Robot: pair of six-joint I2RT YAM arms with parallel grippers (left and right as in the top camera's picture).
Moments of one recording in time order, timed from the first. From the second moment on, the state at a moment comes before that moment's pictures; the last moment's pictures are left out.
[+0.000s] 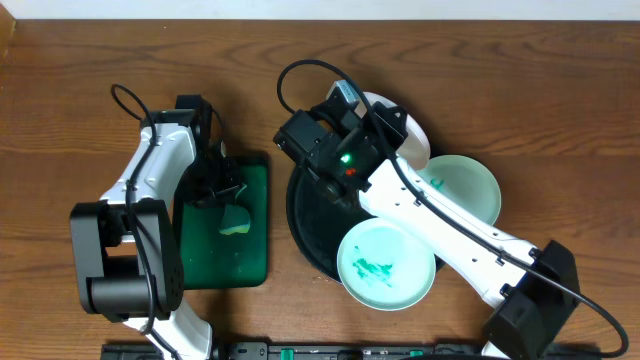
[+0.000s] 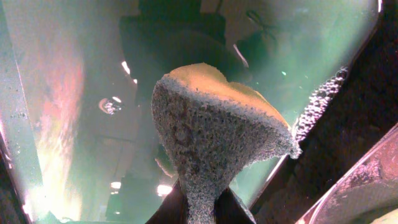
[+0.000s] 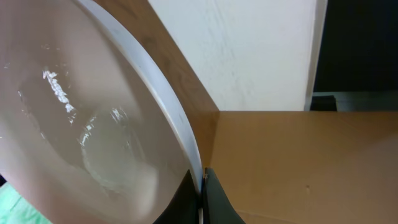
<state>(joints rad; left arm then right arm) 0.03 1.83 1.24 -1.09 0.17 -0.25 0.86 1.84 1.69 -1.14 1.20 -0.04</state>
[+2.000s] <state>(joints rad) 0.03 1.83 1.24 -1.09 0.19 -0.25 -0.55 2.17 1.70 -1.03 -0.17 0.28</state>
